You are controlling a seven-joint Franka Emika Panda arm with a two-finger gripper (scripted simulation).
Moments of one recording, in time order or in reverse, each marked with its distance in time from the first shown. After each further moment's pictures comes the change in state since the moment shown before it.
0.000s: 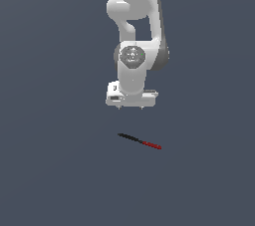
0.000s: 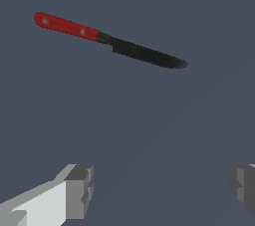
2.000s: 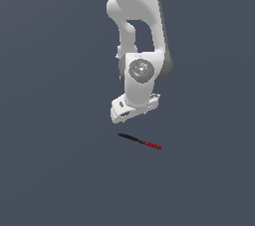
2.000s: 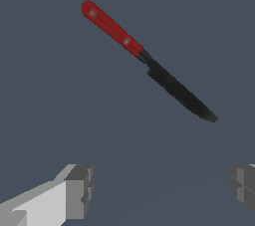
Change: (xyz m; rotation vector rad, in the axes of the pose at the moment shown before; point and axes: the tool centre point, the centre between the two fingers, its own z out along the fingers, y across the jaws) arm 0.037 -0.016 0.018 -0.029 0.012 -0.411
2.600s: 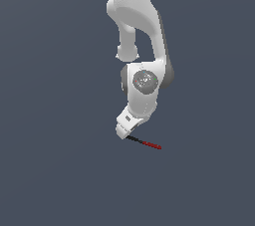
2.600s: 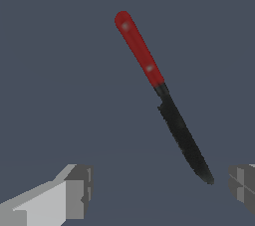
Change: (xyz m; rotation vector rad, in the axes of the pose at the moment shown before) arm 0.036 0.003 0.016 -0.019 0.033 -0.358
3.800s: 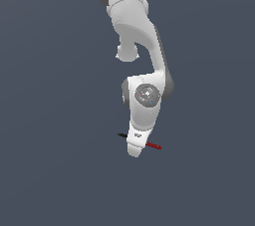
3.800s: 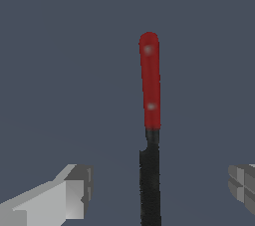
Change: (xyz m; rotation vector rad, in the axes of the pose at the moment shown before) arm 0.040 0.020 0.024 -0.036 0.052 -0.475
